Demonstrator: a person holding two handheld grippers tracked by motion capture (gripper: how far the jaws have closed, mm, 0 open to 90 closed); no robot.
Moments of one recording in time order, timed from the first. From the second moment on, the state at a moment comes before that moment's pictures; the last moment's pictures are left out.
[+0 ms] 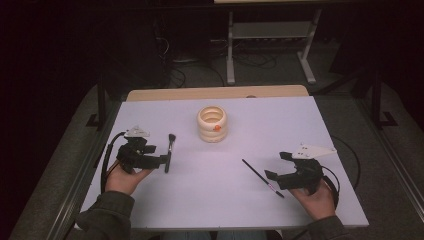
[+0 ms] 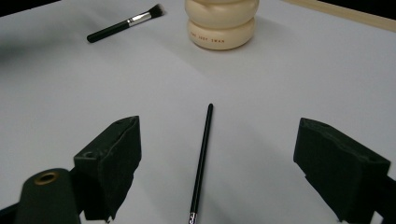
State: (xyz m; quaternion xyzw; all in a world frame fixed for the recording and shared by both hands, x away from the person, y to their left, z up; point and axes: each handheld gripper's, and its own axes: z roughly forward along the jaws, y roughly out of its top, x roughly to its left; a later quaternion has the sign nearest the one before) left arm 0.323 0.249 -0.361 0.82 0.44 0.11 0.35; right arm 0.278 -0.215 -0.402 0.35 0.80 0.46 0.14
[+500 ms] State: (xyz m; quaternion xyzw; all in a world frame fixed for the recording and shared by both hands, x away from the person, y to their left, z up) left arm 0.361 0.234 -0.380 0.83 0.47 0.08 0.29; right arm 0.278 -0.213 -0.400 0.34 0.81 0.46 0.14
